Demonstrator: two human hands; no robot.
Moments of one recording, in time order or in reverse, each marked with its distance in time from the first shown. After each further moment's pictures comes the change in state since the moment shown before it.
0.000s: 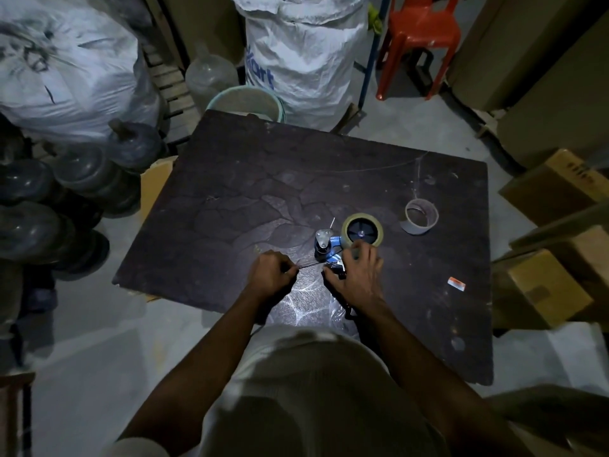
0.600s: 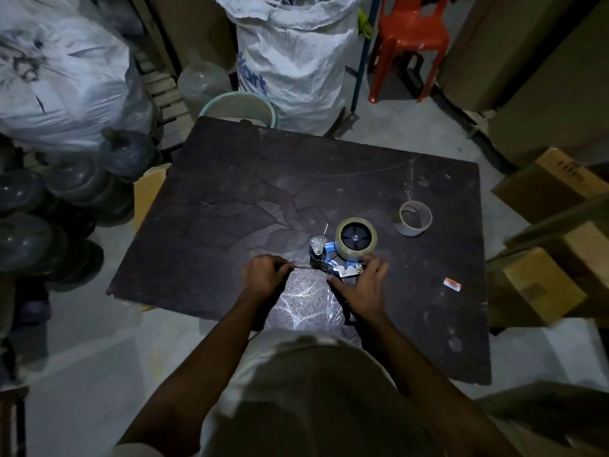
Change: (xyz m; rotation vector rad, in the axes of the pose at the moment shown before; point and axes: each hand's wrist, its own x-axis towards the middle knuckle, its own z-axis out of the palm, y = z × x) left_hand -0.001 0.017 -0.015 0.190 0.081 -0.098; right_hand -0.019 0.009 -0.002 0.484 0.011 0.384
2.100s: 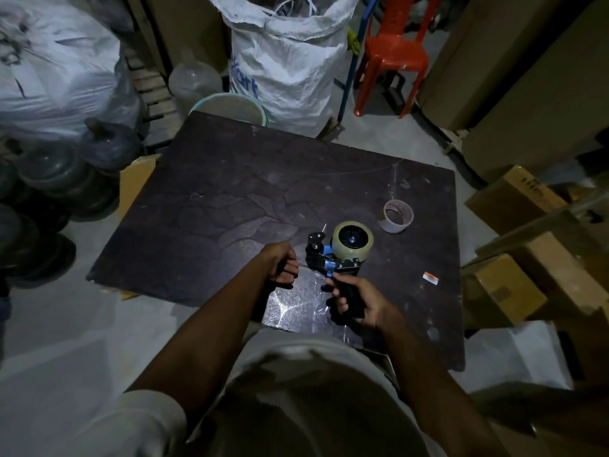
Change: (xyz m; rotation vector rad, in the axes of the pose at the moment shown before) left_hand 0.034 0.036 0.026 -0.940 -0.672 -0.693; right_hand -0.028 -0.007 -0.049 1.016 -0.715 0.734
